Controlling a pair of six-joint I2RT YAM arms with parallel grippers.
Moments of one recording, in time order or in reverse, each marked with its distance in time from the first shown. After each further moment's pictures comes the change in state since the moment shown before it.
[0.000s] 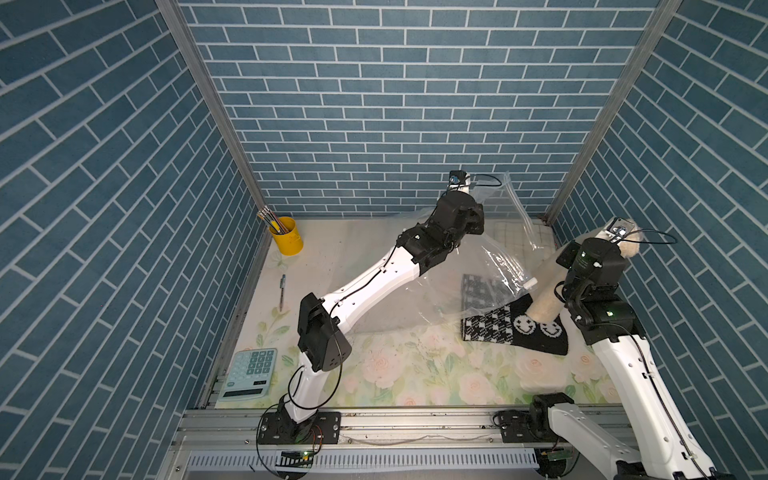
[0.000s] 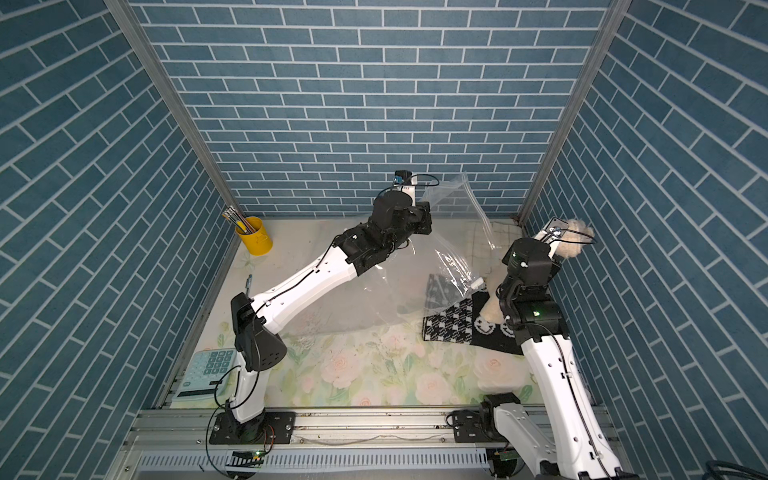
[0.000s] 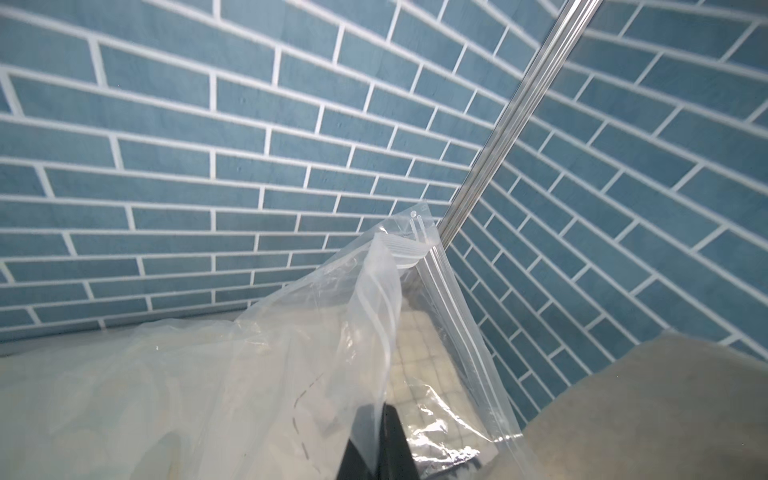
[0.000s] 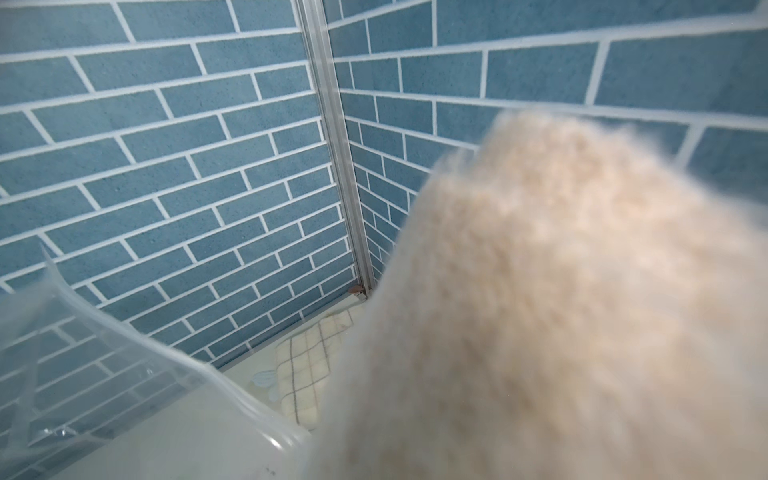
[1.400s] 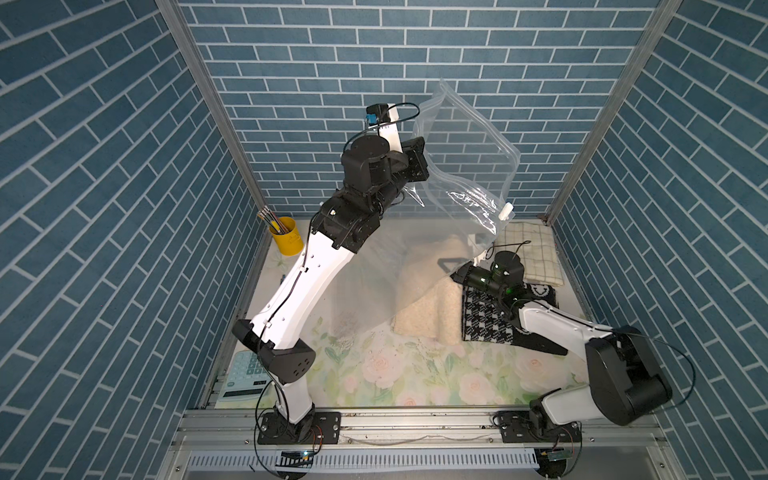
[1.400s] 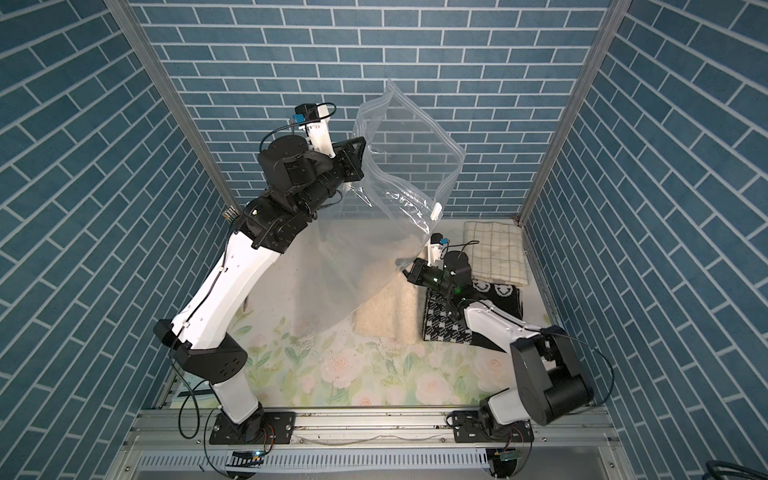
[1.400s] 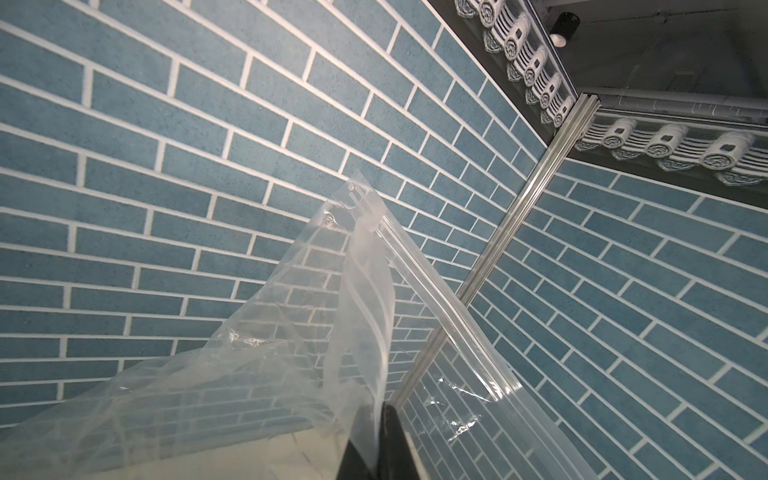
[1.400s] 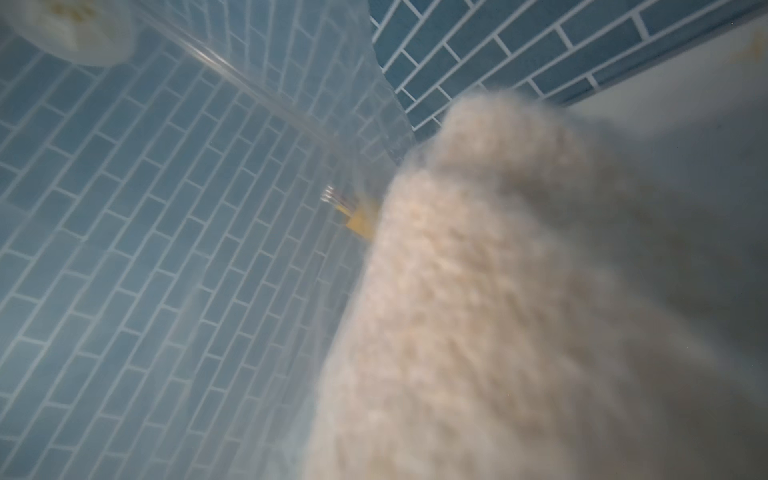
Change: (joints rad) left arm 0.216 -0.264 0.096 -0.087 0.149 -0.013; right arm 0.275 0.568 -0.316 0.859 -1.210 0.570
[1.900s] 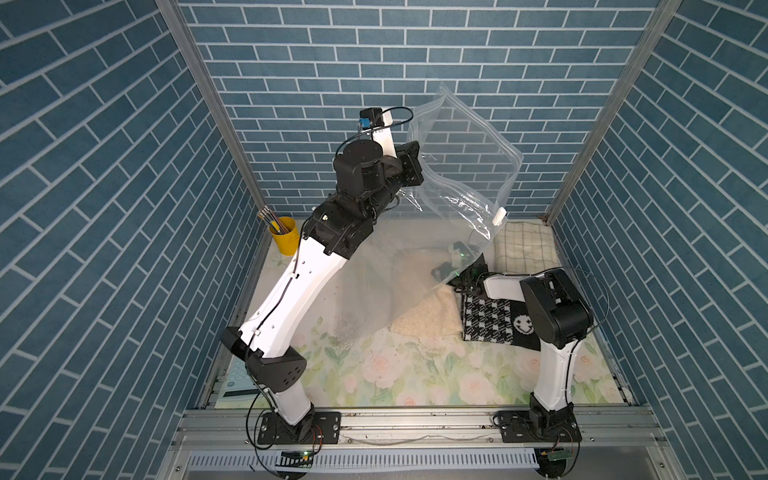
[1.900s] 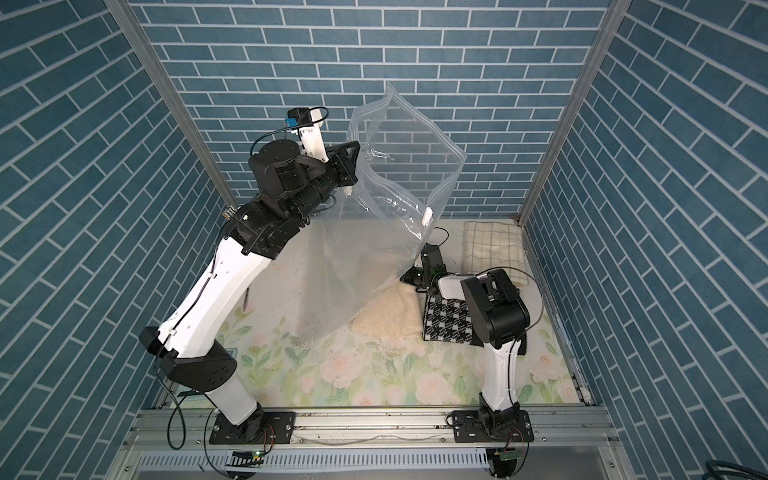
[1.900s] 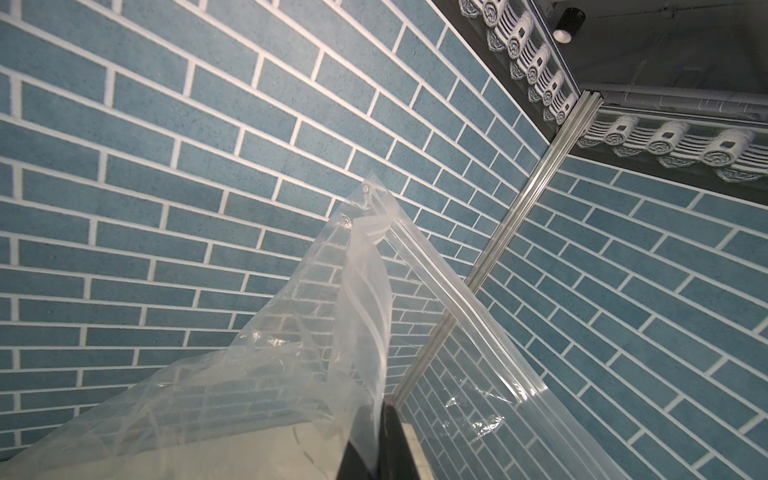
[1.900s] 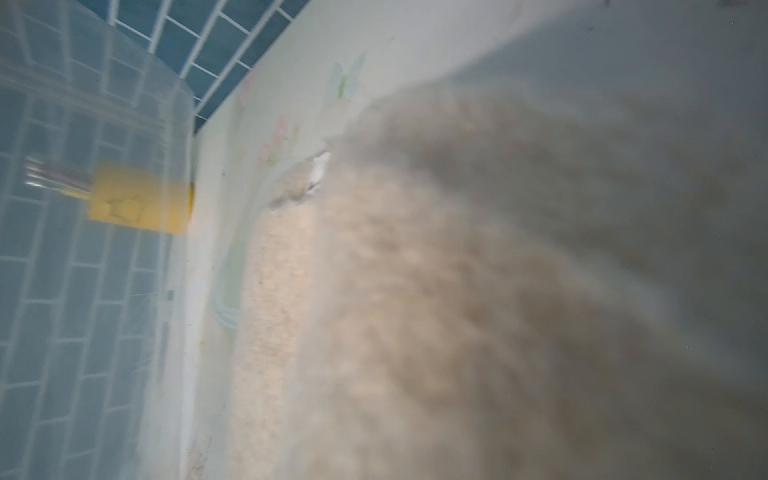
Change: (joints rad) left arm 0.001 -0.070 -0.087 0.009 -0.006 -0.001; right arm -0.003 0.515 0.358 -0.302 0.188 -0.177
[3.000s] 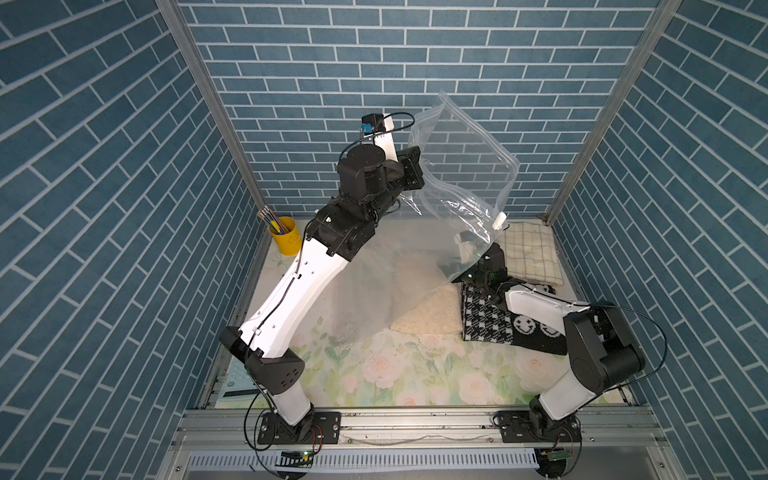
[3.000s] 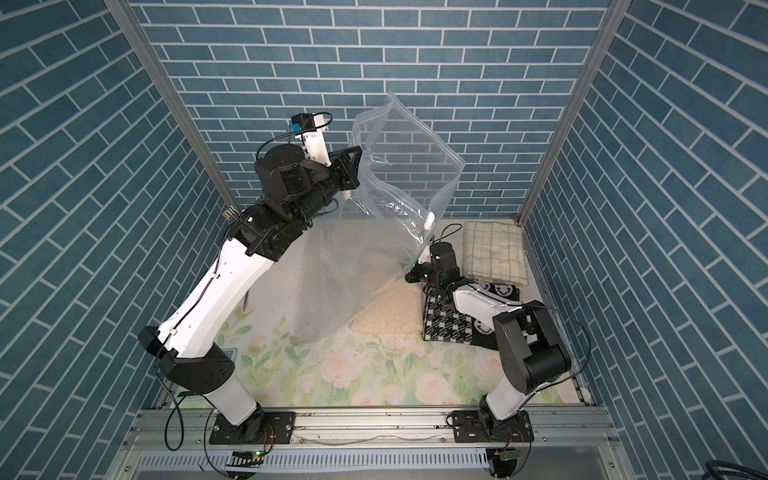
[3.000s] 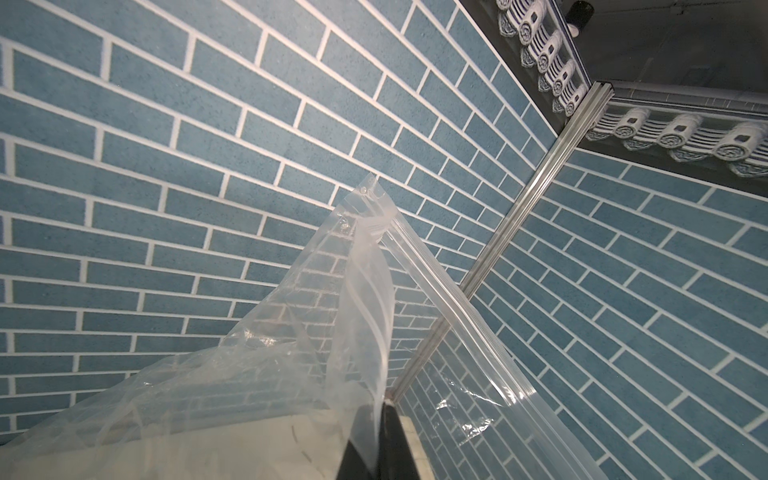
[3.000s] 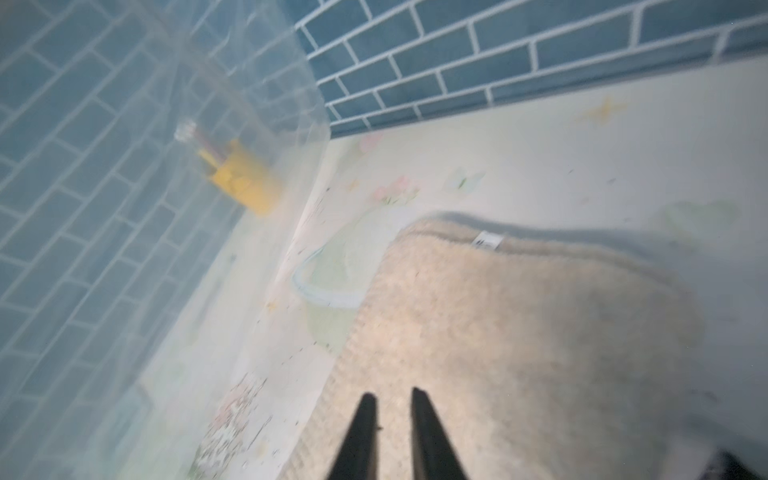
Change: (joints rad) left arm 0.000 -0.013 -0.058 0.029 0.005 -0.021; right arm 0.022 -0.377 -0.238 0.088 -0.075 -0.196
